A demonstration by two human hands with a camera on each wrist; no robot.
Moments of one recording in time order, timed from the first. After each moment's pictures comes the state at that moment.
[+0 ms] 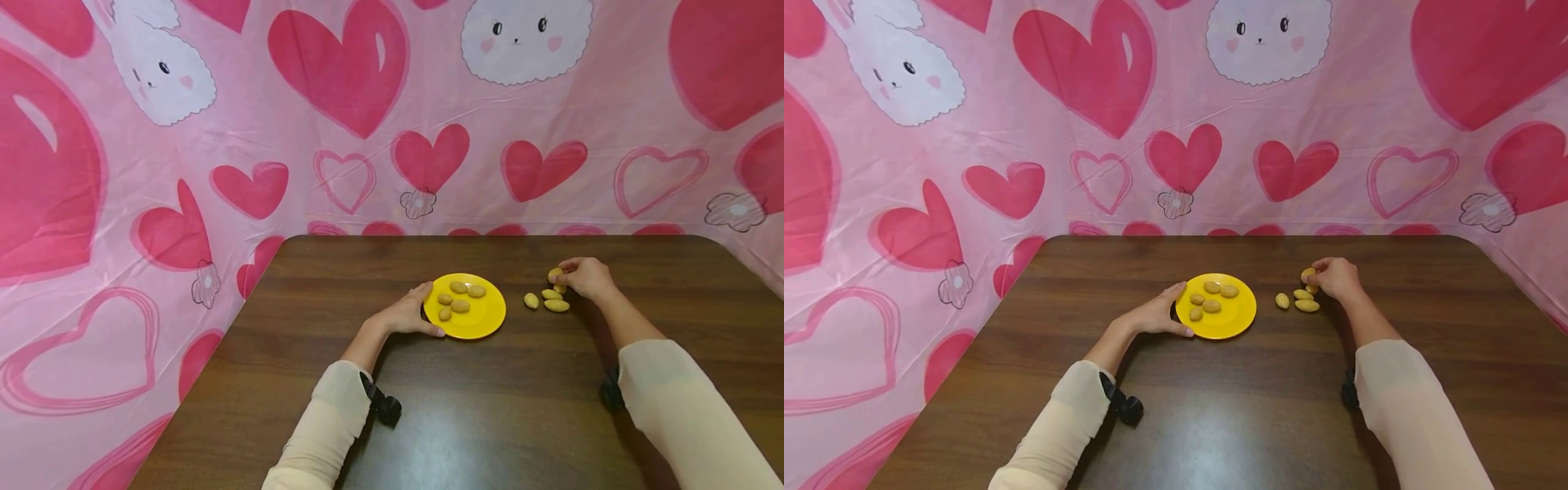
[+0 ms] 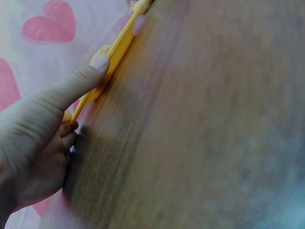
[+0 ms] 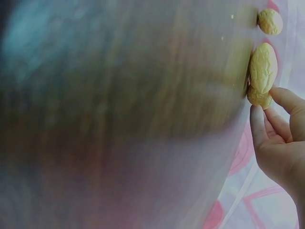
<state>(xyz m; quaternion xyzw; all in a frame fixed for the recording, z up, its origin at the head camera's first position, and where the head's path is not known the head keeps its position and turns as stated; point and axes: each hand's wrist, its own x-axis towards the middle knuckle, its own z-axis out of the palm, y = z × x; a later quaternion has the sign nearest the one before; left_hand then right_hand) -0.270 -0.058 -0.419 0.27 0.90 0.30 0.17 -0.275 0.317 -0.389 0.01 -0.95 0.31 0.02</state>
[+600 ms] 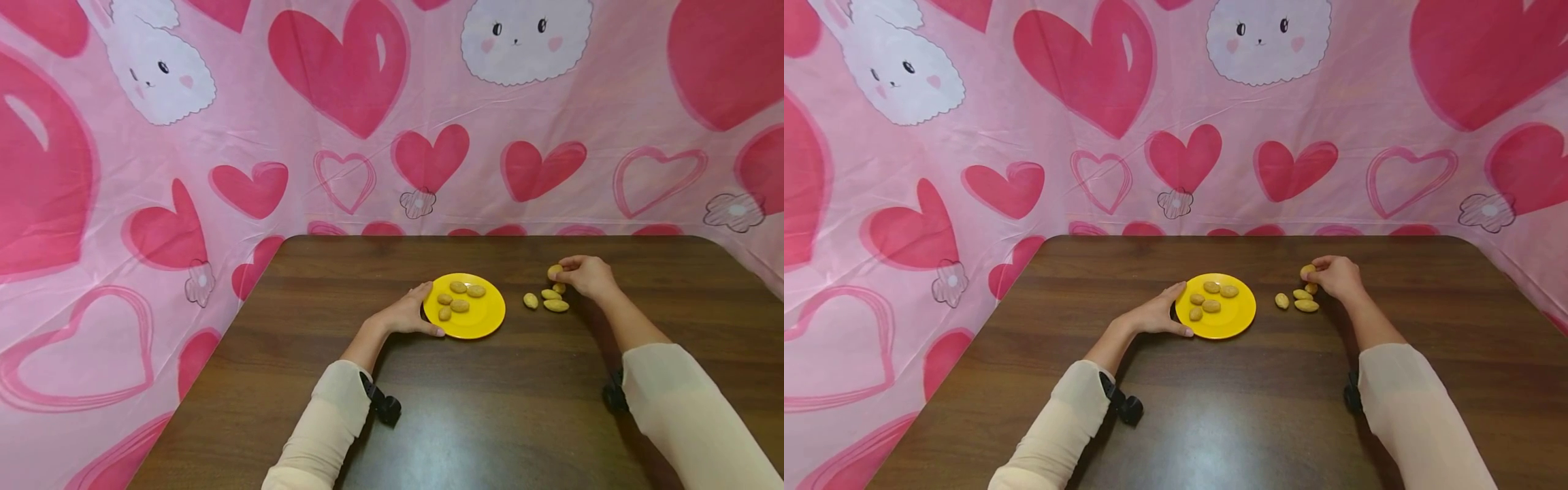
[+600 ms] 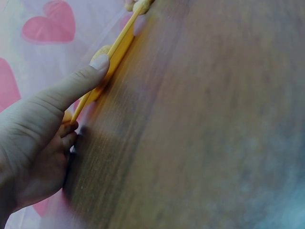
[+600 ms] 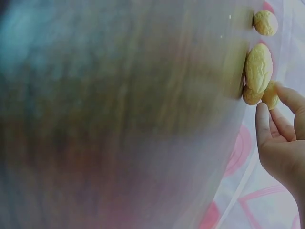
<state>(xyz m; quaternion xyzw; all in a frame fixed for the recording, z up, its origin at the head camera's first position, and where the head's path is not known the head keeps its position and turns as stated) -0.271 -0.057 -0.420 0.28 0.90 0.29 0.17 -0.272 0.317 -0.386 0.00 -0.94 0.33 0.03</state>
